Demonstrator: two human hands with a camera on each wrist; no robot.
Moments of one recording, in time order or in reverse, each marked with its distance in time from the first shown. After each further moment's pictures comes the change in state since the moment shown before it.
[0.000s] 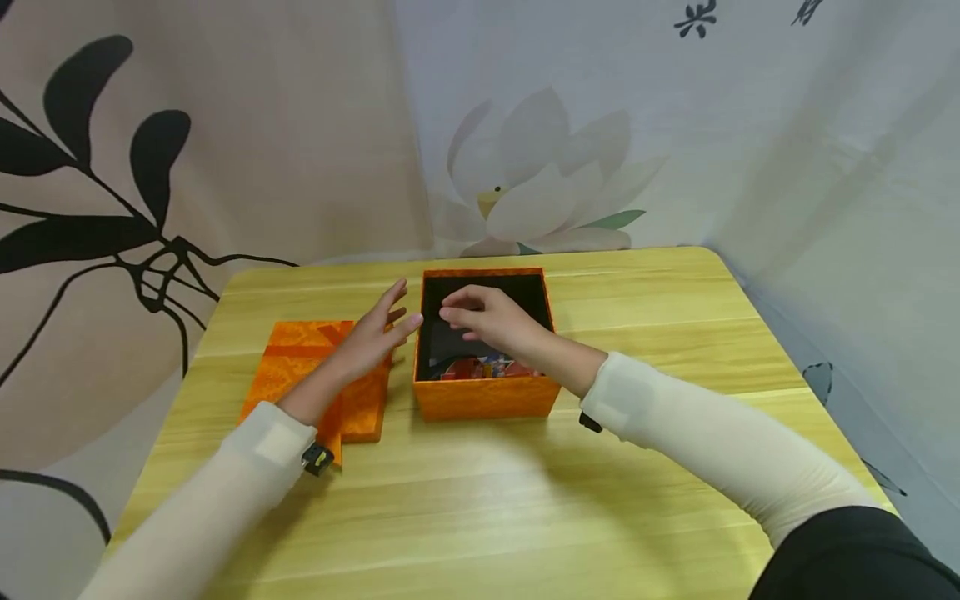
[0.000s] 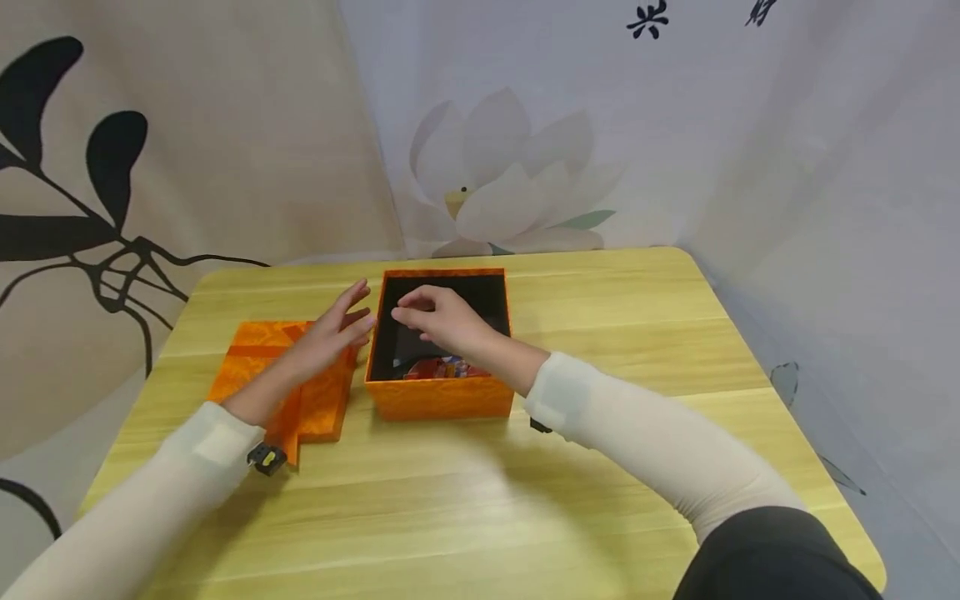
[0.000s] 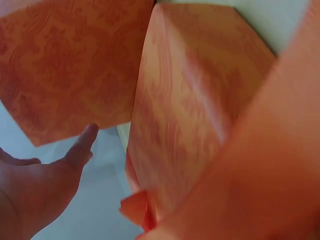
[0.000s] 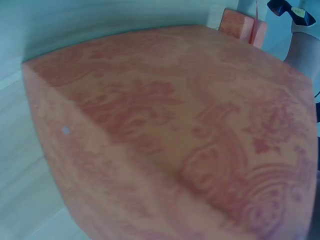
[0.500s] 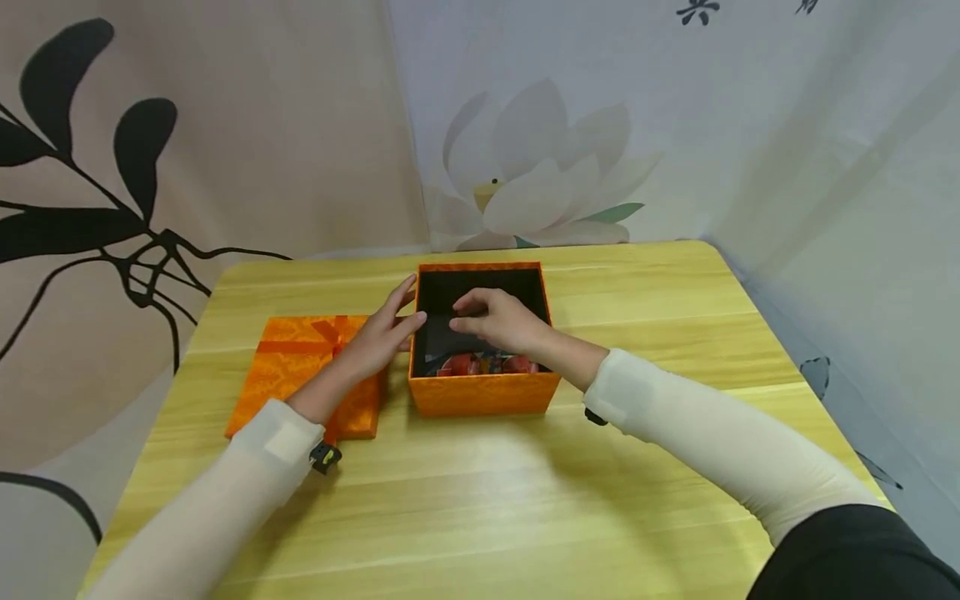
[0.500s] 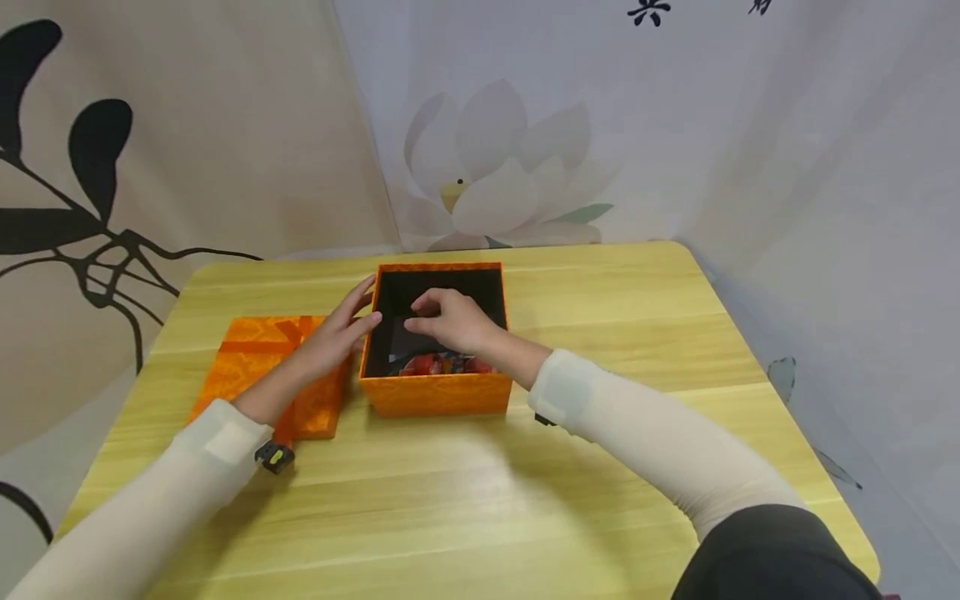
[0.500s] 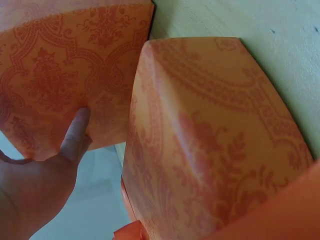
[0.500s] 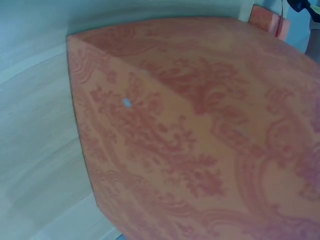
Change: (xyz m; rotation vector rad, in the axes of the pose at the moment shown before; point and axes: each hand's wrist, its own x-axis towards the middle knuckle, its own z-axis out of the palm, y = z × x) left_hand 0.011 -0.004 0.018 -0.086 -0.017 0.010; right_hand 0.007 0.020 -0.015 -0.303 -0.011 -0.010
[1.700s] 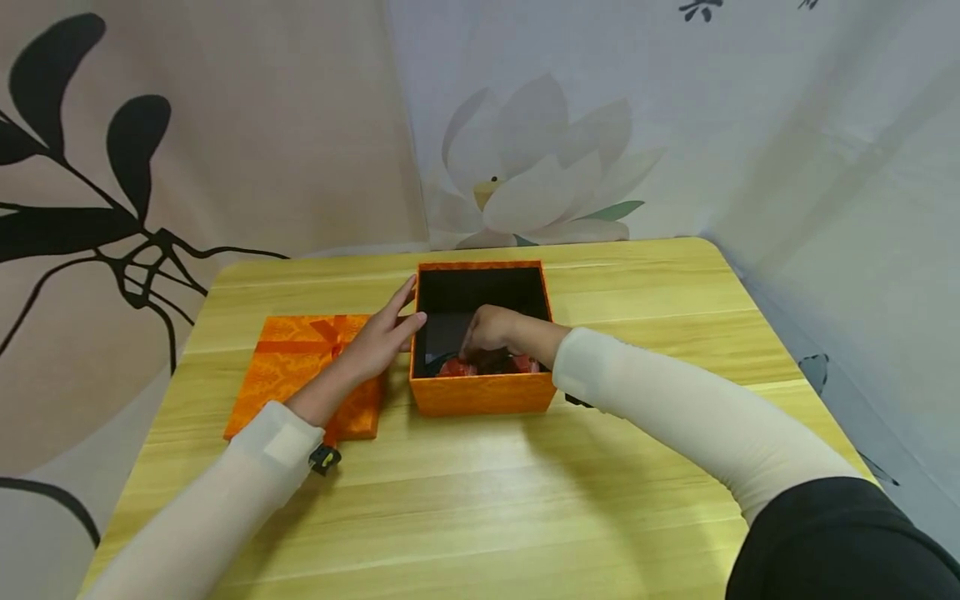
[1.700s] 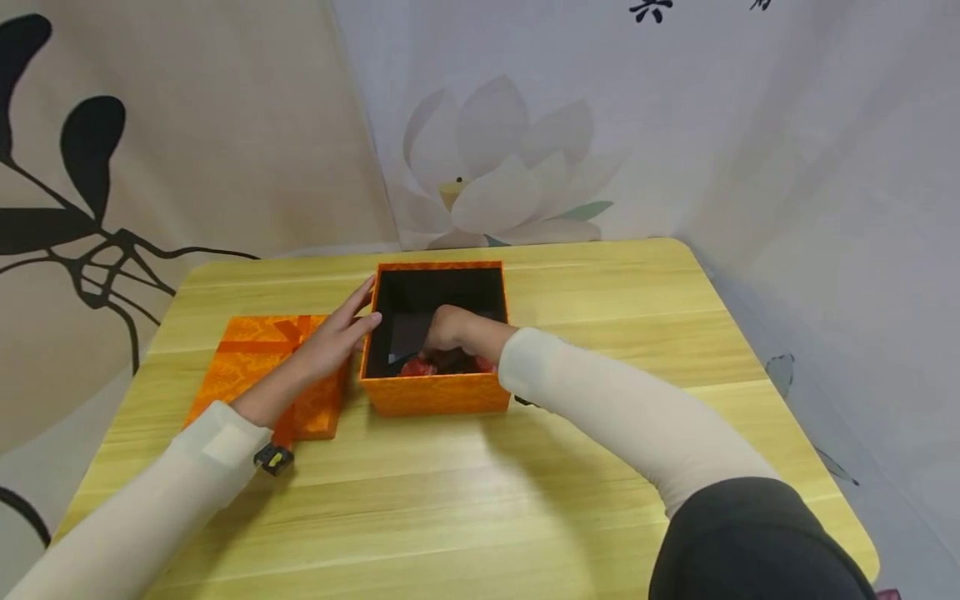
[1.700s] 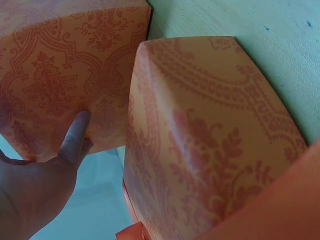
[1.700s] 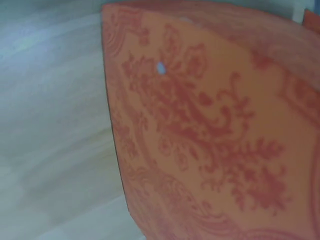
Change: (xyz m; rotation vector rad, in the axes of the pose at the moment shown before) left_hand -0.001 0.000 0.000 0.039 -0.009 -0.006; right_hand 0.035 0.014 0.011 -0.032 -0.258 0.346
